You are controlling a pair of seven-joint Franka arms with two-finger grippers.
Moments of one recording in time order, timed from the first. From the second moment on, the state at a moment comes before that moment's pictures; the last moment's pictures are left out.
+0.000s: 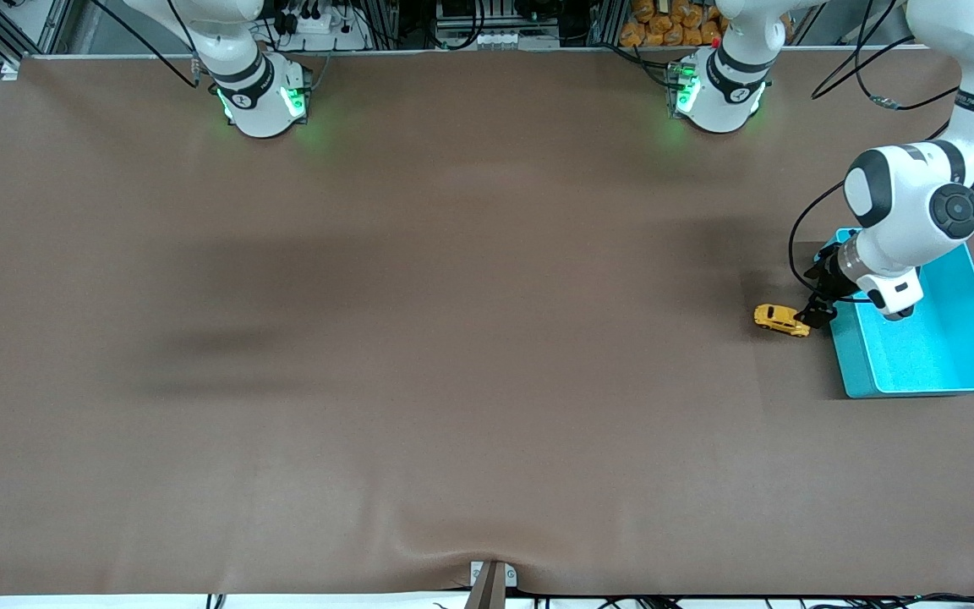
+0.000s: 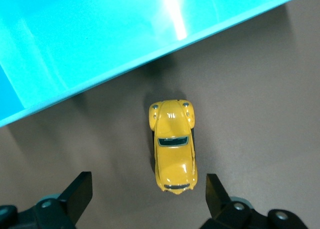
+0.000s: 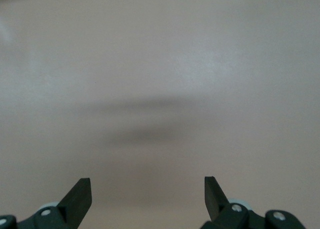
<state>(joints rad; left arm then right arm) 0.26 0.21 -0.14 -2.35 0.01 2.54 -1.08 -0.14 0.30 -0.14 -1.24 0.14 1.52 -0.21</state>
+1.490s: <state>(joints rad) 0.26 0.38 -0.14 -2.32 0.01 2.71 -1.10 -0.10 -0.03 -0.05 -1.56 0.04 1.51 -0.05</state>
